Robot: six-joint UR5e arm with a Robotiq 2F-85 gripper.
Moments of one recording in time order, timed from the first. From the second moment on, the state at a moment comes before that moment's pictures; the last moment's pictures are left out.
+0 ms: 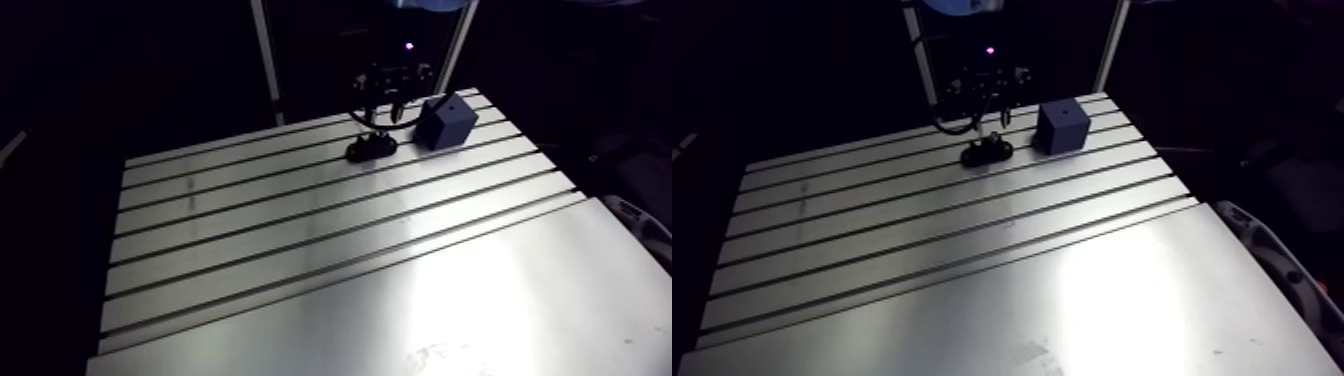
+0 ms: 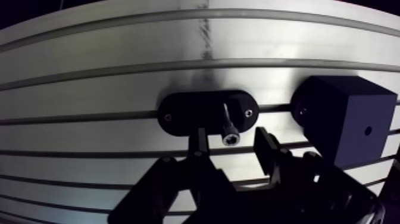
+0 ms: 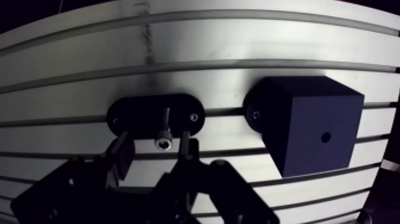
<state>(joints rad) -0.33 -1.09 1.68 -2.15 -1.58 -1.86</state>
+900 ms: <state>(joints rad) -0.34 -1.08 1.69 -2.15 -1.58 -1.87</state>
